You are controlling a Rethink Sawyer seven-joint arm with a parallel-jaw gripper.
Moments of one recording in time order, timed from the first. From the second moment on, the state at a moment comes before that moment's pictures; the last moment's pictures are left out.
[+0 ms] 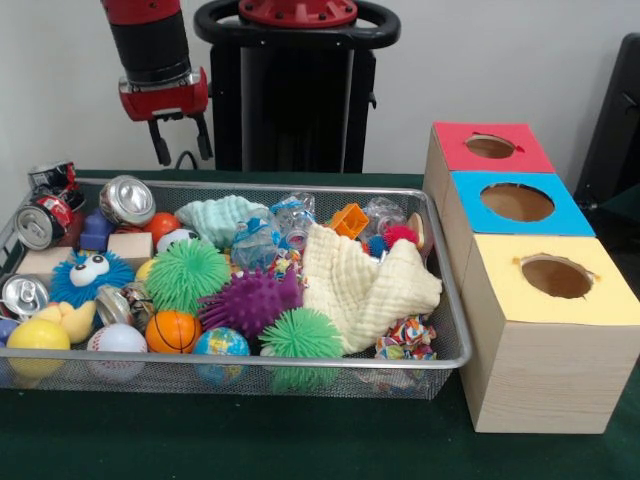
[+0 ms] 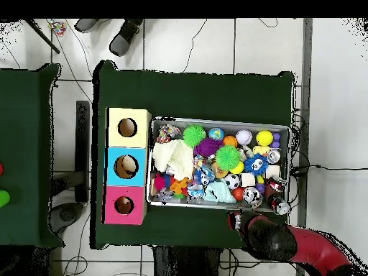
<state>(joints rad) -1.09 -0.72 0.42 2.11 -0.57 0.39 1.45</state>
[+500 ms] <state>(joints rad) -1.15 -0.66 0.47 2.03 -0.57 0.51 1.45</state>
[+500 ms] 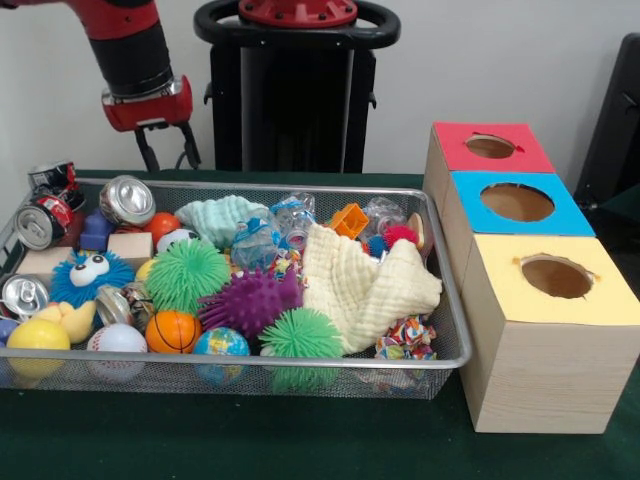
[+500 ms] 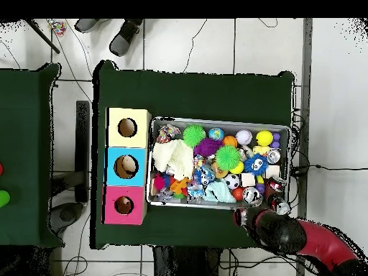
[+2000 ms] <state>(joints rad) -1.13 -0.42 0.61 1.67 -0.58 0.80 1.40</state>
